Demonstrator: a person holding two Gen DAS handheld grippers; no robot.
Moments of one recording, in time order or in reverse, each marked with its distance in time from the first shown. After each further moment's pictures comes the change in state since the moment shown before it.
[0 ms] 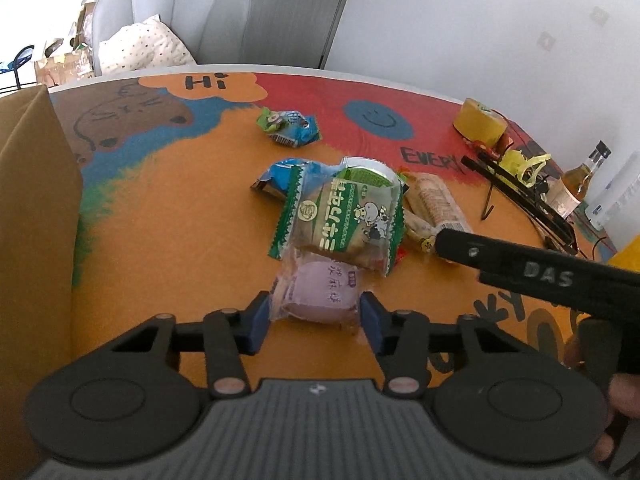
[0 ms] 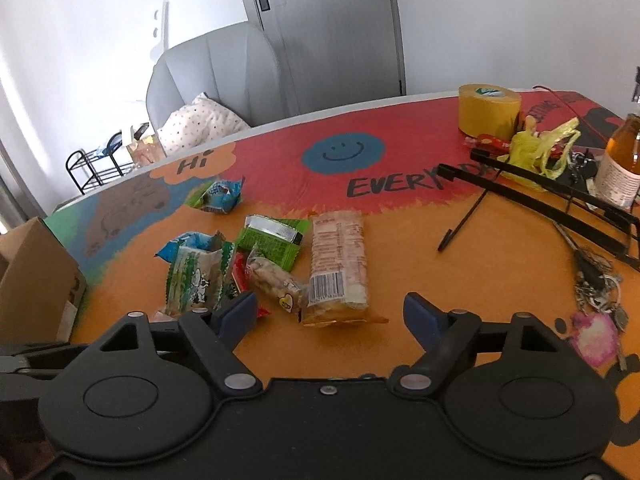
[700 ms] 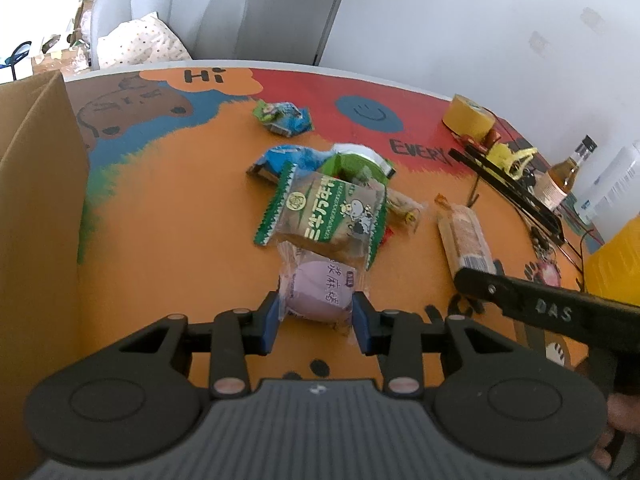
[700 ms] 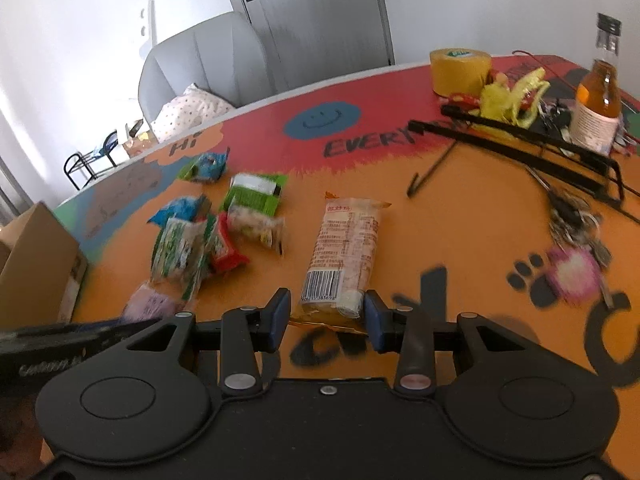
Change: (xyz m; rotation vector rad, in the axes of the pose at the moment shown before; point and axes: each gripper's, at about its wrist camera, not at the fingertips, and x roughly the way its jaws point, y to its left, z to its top) left arm -0.013 -0.004 -0.013 0.003 0.007 -0.023; right arm -0.025 -0.022 -0.029 0.069 0.052 0.008
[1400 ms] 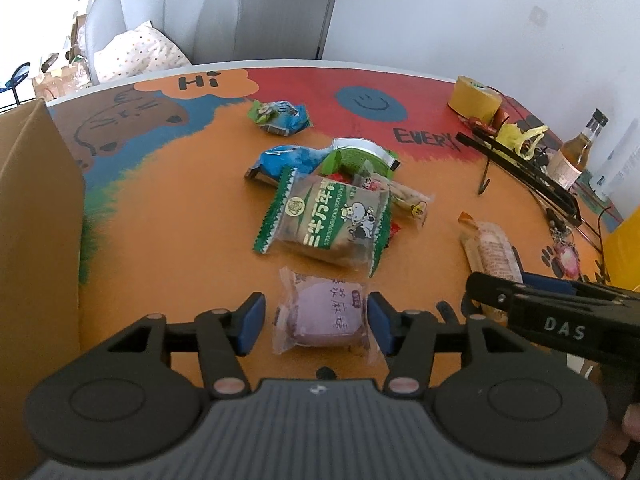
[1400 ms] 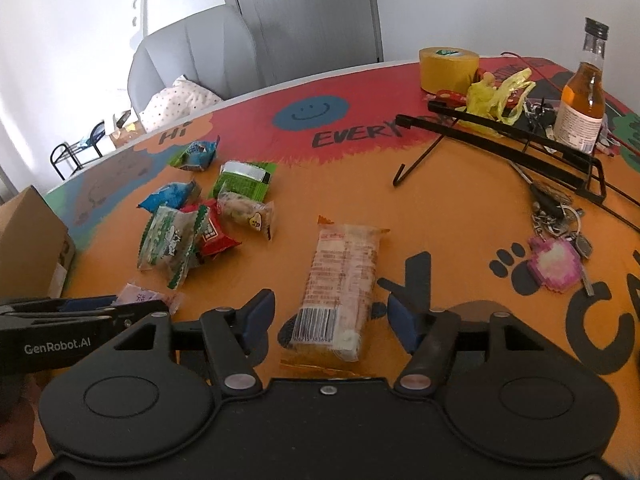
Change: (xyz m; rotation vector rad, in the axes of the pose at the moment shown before) left arm 0.009 -0.012 0.006 0.071 0.024 0.067; right arm 0.002 0.006 -0.005 -0.026 0.005 -0.057
